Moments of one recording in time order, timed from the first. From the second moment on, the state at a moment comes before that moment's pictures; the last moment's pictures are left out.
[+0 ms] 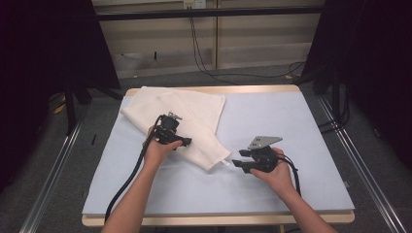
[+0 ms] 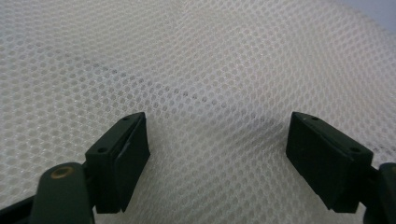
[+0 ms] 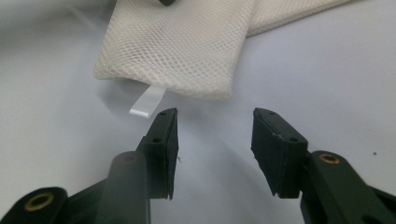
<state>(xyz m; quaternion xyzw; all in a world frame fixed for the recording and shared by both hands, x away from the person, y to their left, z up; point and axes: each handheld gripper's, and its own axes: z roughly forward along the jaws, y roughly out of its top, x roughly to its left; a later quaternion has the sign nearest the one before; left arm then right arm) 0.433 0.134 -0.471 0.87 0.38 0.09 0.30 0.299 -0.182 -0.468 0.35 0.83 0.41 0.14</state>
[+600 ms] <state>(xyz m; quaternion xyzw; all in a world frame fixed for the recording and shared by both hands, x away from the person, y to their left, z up) 0.418 0.117 -0.464 0.88 0.38 0.12 0.26 0.299 -0.186 -0.470 0.37 0.83 0.40 0.14</state>
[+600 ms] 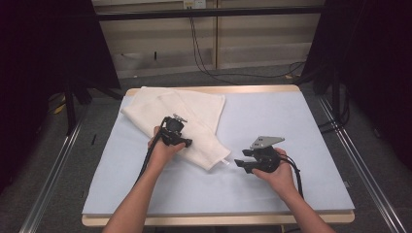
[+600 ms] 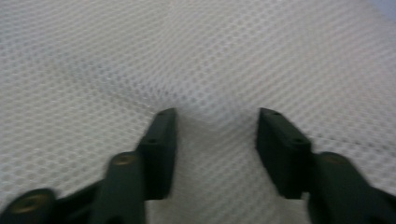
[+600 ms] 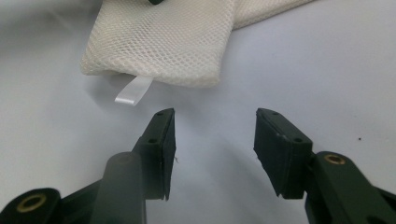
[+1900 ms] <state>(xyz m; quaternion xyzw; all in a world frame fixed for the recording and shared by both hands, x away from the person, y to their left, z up) 0.383 0.178 -0.431 0.82 0.42 0.11 0.38 0.317 -0.160 -0.472 0.35 0.83 0.40 0.13</state>
